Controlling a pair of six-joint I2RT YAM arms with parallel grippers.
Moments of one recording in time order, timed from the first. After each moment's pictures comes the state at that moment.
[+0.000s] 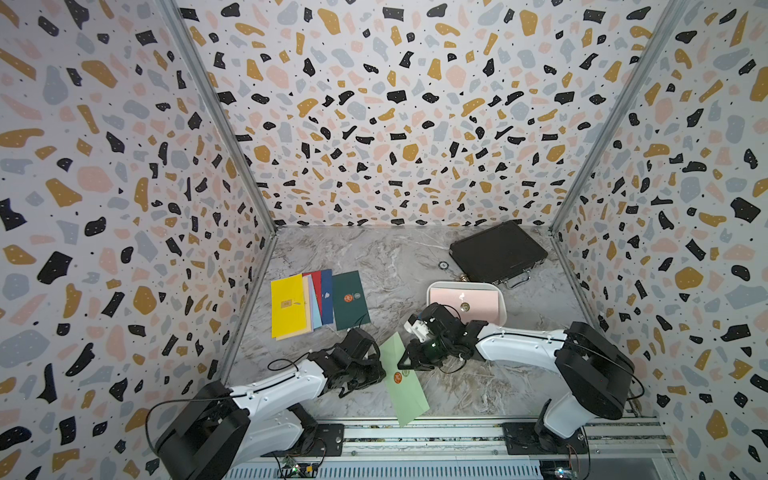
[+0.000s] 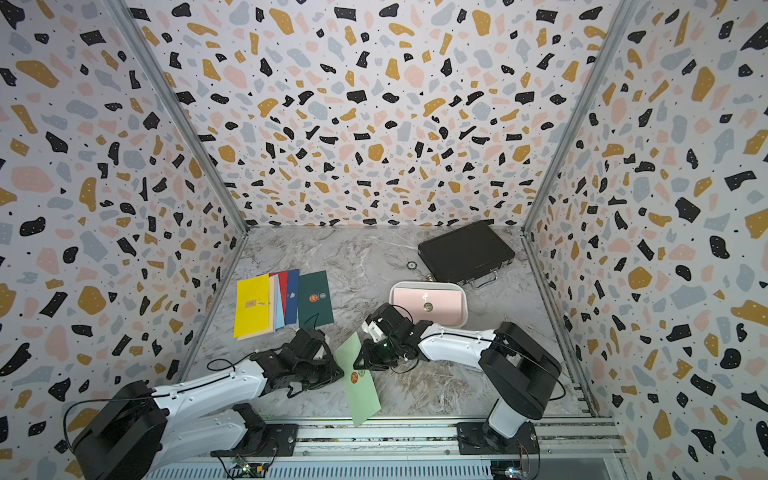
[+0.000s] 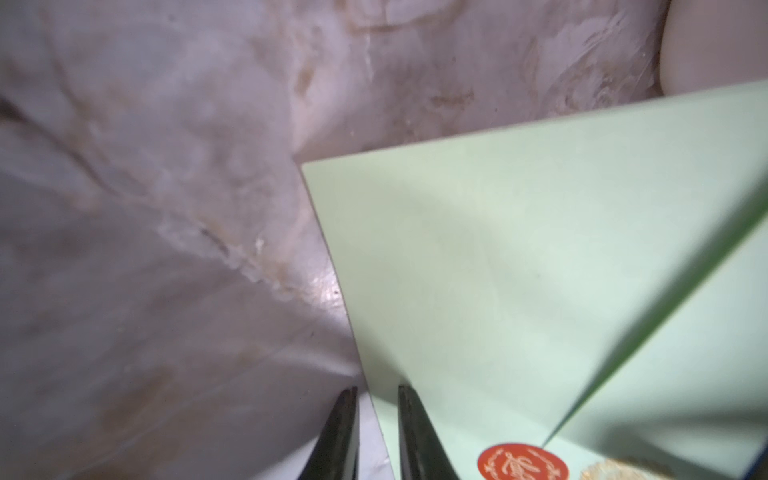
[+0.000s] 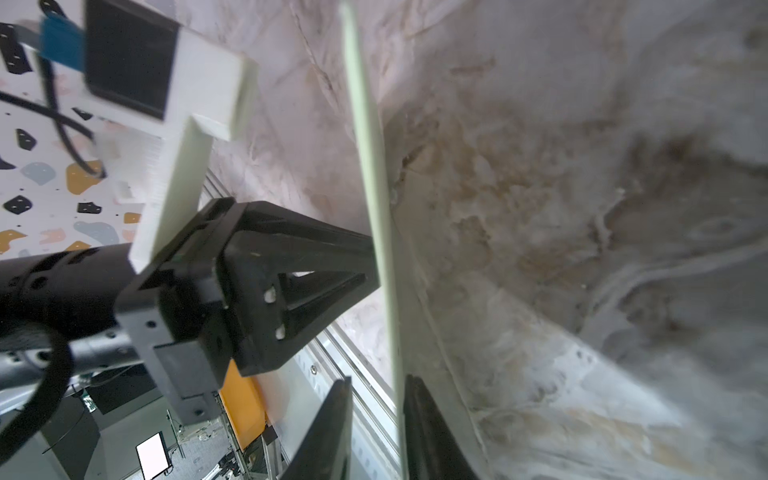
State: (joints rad) left arm -0.70 1.14 0.37 -0.28 0.27 -0.95; right arm 0.94 1.63 0.90 -0.23 -0.59 0.82
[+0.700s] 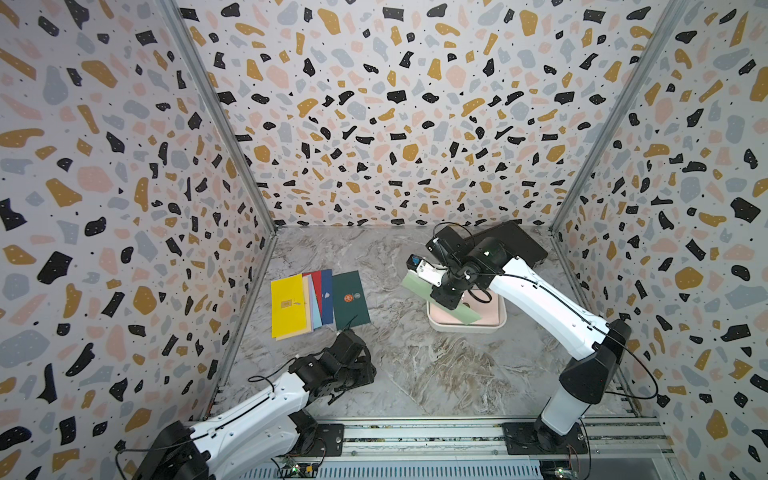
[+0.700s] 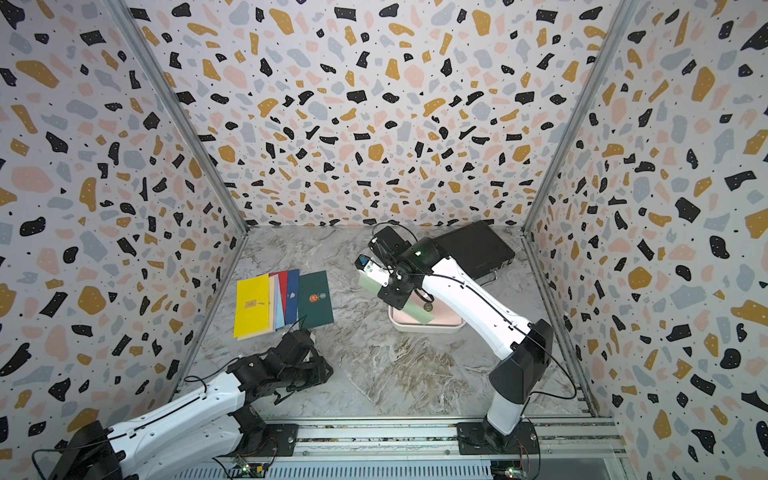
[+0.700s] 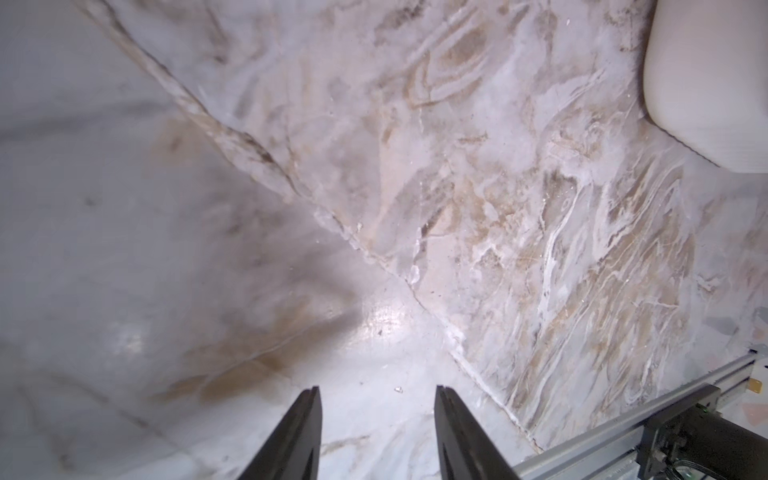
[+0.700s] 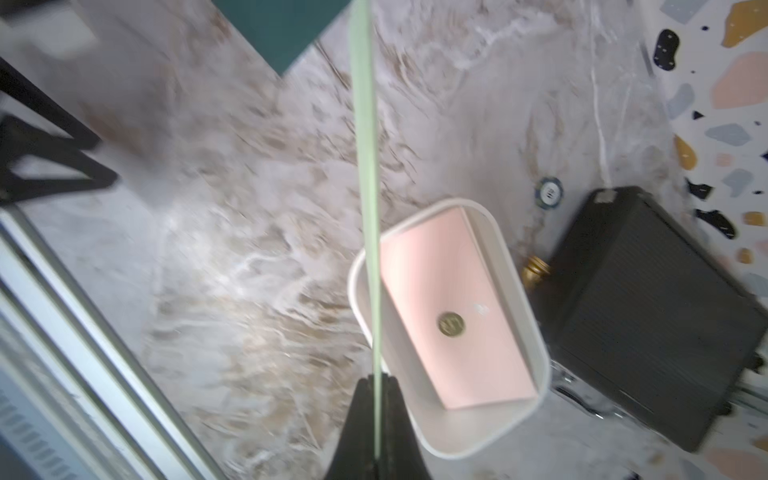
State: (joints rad) left arm -0.71 0.90 0.40 -0.56 0.11 -0.89; right arm 0.77 1.72 1.85 -1.32 0.08 -0.43
